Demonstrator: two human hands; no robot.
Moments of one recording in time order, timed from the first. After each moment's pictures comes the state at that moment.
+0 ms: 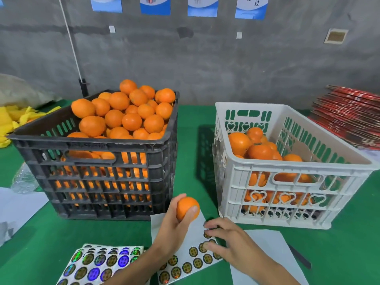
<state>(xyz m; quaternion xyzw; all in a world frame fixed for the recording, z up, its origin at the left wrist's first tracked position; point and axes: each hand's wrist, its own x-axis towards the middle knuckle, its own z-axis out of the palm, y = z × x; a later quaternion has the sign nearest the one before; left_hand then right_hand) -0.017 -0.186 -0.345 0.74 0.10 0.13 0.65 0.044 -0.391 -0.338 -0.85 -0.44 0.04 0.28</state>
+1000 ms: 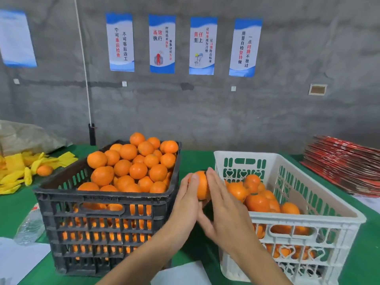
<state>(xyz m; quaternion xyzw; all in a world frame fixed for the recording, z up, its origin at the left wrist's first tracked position) 0.028 -0.201 -0.146 0.57 0.04 0.20 0.80 0.041 -0.329 -0.149 -0.82 -0.37 -0.37 0.21</state>
